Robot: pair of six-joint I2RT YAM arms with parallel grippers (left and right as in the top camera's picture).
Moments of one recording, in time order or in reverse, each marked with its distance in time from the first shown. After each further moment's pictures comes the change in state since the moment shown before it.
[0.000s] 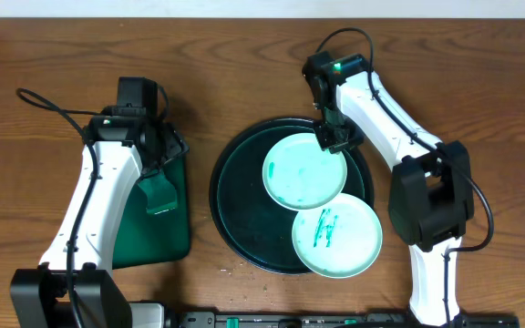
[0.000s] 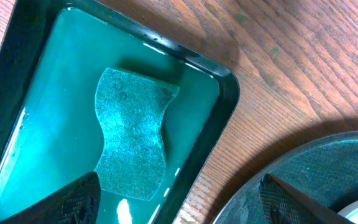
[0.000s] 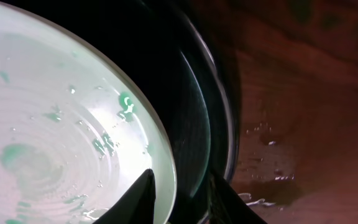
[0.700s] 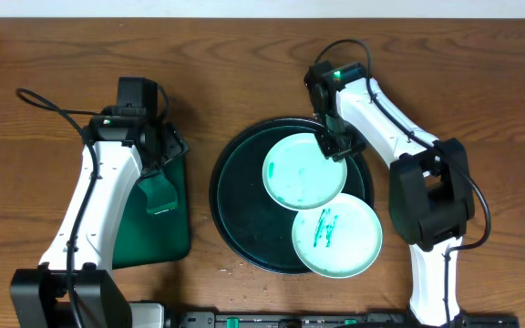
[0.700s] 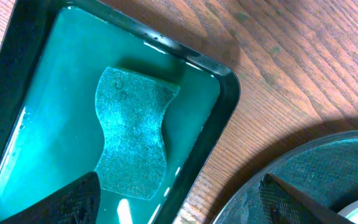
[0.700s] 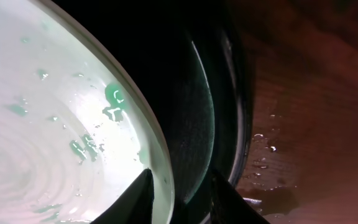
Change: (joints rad) left arm 0.000 0.000 0.000 -0.002 0.000 0.000; right arm -0.006 0.001 -0.086 0.041 0.000 -0.061
